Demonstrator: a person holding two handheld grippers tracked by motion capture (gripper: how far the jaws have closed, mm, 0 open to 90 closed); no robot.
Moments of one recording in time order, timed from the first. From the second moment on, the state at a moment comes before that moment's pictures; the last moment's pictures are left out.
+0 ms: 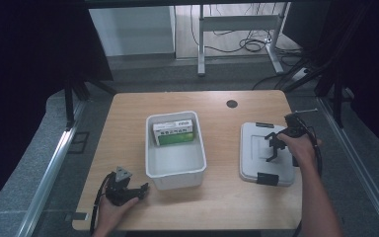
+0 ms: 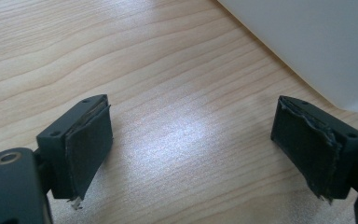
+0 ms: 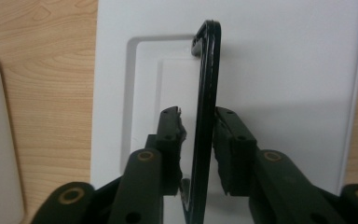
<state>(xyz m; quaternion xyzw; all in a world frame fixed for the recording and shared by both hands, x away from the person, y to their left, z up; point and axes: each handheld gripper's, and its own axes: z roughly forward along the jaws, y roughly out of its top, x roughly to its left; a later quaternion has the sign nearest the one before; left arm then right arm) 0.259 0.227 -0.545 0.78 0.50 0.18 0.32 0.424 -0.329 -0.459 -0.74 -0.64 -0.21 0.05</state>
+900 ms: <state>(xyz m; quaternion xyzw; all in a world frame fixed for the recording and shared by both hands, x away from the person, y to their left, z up) 0.259 0.227 -0.545 0.79 0.50 0.18 0.32 0.416 -0.322 -0.437 -0.76 -0.61 -0.22 0.06</state>
